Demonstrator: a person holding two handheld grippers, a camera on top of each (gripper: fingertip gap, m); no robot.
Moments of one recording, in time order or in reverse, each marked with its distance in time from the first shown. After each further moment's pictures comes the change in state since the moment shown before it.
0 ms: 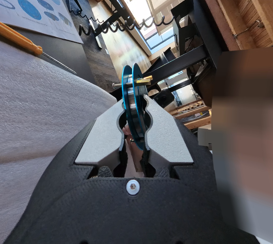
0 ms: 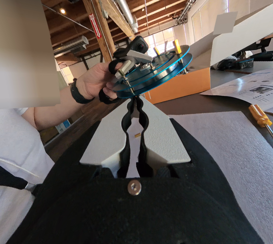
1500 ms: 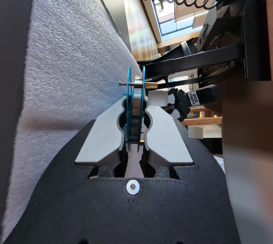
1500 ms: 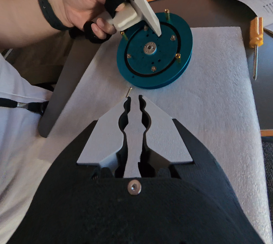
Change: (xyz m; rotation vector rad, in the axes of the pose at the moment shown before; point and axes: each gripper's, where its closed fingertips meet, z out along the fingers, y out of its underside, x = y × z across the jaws) left arm -0.094 0.055 0.011 -0.124 -0.074 -0.236; right arm 0.018 0.080 -0.063 -0.717 0.140 -0.098
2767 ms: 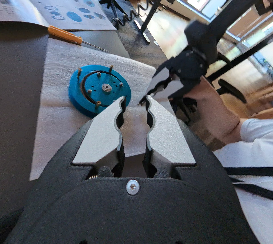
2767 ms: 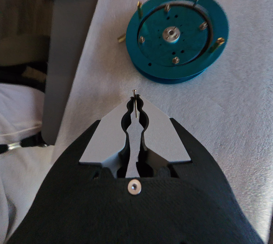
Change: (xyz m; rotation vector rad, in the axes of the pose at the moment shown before) left arm 0.067 0.041 -0.061 0.139 -0.312 0.641; right arm -0.011 0.005 0.034 -0.331 -0.002 0.020
